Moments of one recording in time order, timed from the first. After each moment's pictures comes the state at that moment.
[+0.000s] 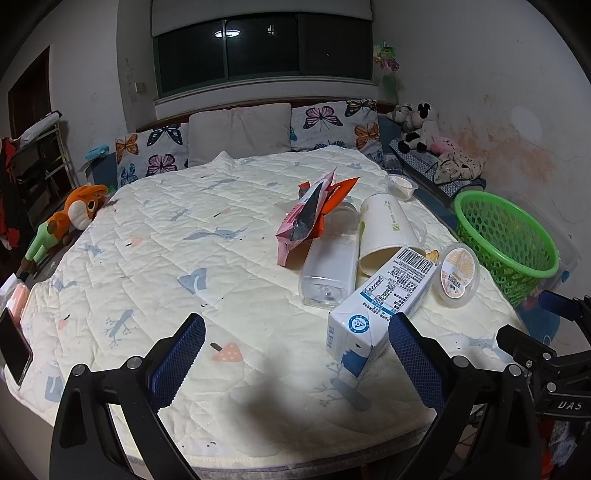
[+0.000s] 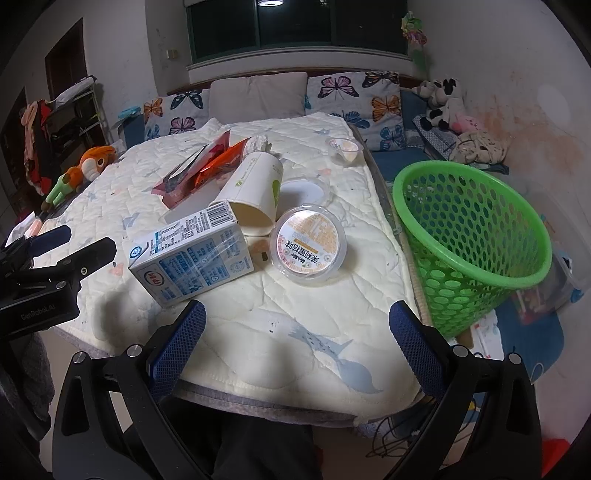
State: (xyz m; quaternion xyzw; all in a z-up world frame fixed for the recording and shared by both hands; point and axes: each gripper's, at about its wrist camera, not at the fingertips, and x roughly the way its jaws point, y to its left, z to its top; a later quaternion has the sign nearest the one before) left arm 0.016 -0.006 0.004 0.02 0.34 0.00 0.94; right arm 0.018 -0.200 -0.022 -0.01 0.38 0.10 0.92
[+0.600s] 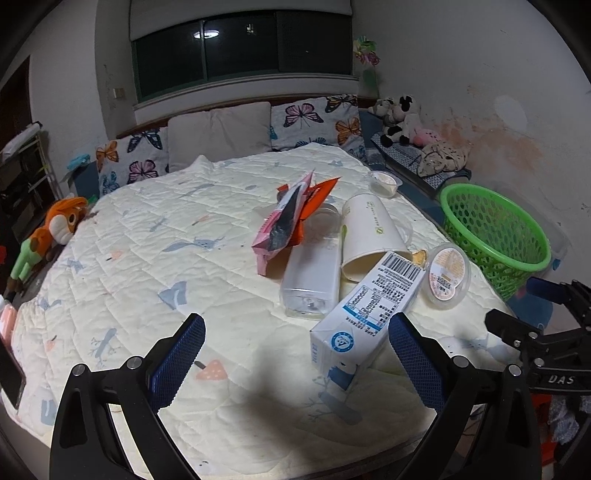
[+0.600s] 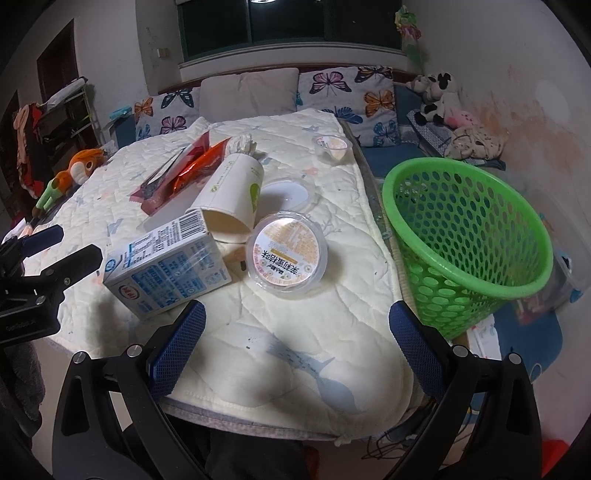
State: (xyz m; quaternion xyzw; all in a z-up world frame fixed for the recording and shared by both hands) left arm 0.034 -0.014 0.005 0.03 0.35 -0.05 0.93; right arm 0.039 -0.212 -0.027 0.00 0.39 0.09 0.92
